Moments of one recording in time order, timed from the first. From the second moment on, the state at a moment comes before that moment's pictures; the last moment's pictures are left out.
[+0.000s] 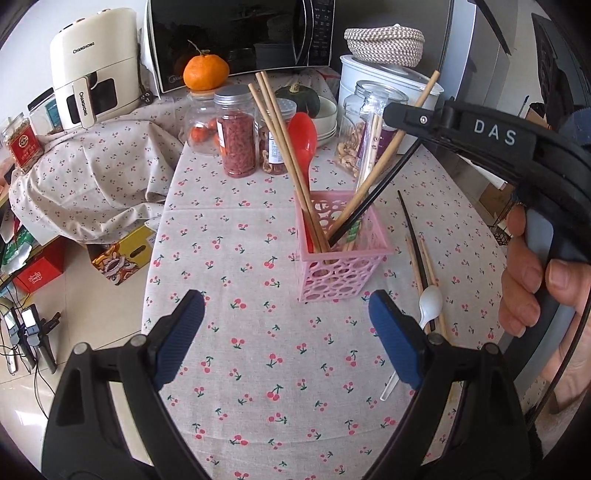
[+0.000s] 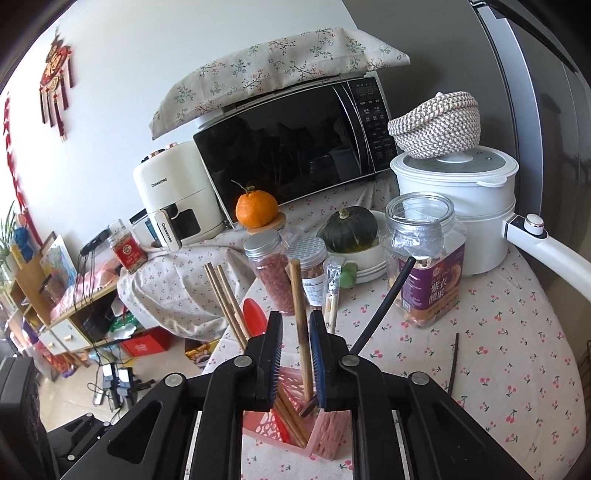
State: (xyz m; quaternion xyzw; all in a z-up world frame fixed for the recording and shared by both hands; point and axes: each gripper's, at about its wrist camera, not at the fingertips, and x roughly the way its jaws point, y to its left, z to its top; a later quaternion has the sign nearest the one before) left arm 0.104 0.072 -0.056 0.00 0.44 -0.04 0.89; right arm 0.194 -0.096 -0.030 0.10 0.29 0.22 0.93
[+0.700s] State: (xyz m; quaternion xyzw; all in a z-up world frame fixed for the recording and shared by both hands) left arm 0.096 0.038 -0.052 -0.01 0.40 -0.05 0.91; right arm 0.136 -0.199 0.018 0.08 0.27 0.14 0.95
